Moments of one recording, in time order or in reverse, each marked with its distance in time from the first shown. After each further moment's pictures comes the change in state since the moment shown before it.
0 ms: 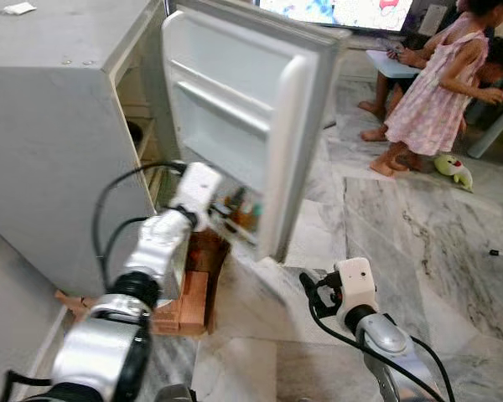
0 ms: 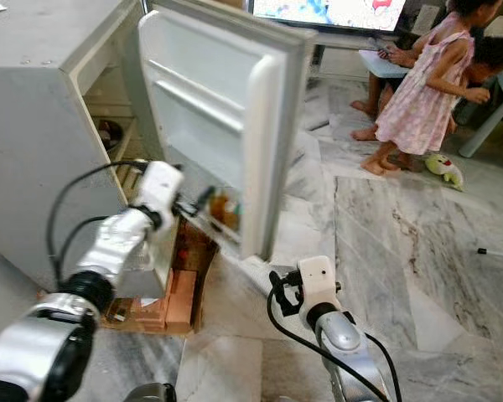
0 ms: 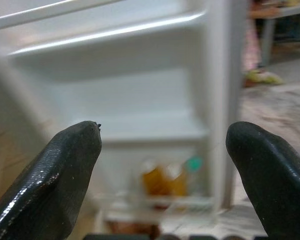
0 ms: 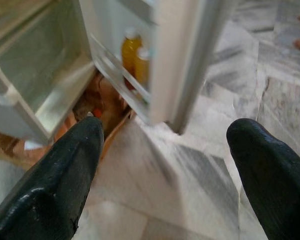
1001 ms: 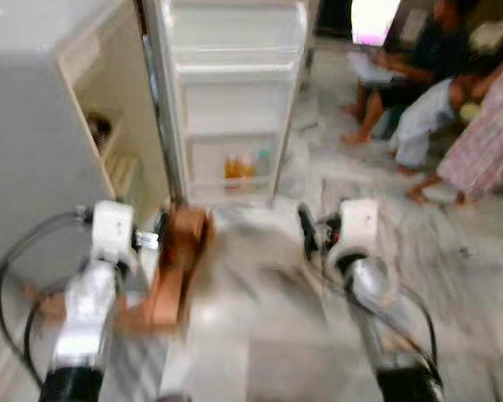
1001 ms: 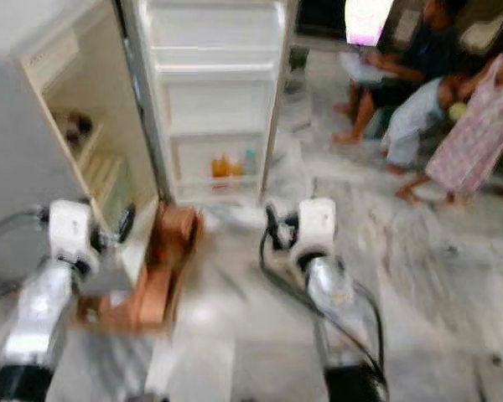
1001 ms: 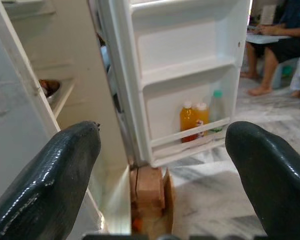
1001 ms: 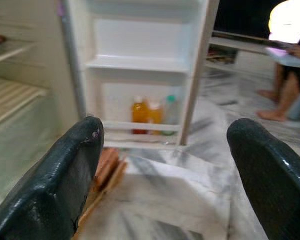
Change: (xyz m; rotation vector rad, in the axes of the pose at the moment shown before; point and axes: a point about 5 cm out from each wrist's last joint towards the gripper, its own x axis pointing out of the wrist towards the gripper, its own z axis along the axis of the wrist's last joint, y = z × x) left arm -0.089 0.016 -0.032 -0.072 0.043 0.307; right arm 0.025 0.019 0.074 0.034 -0.291 -0.009
